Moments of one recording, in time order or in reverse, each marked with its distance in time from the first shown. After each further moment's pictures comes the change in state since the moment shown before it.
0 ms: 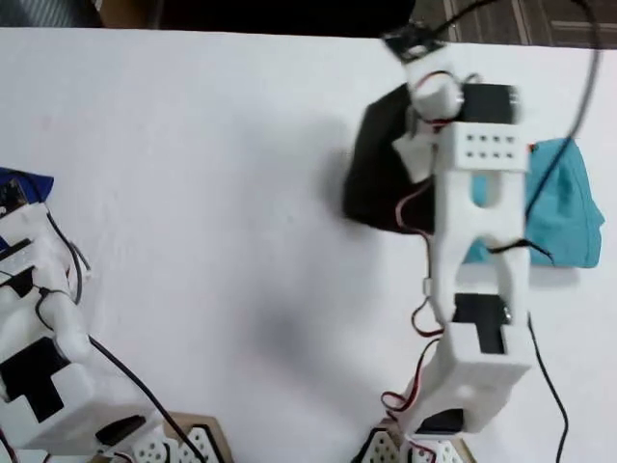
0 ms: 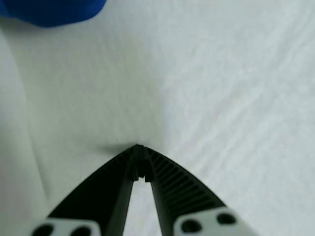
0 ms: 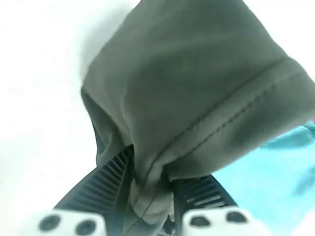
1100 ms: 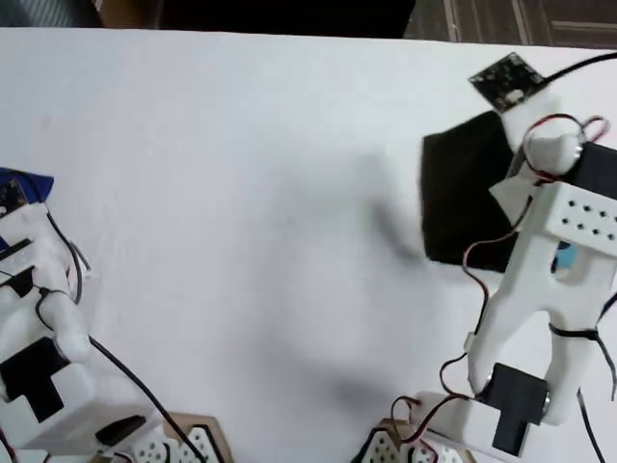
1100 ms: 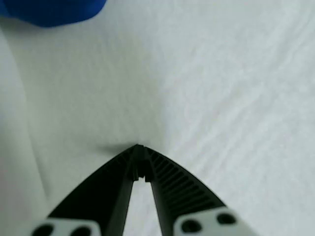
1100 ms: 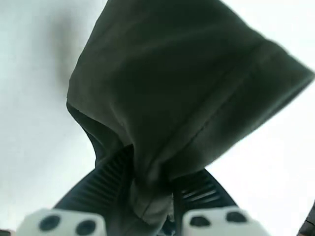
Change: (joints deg) left arm 0.0 0.0 0.0 0.0 0.0; right arm 19.3 -21.5 18.5 -3.3 21.0
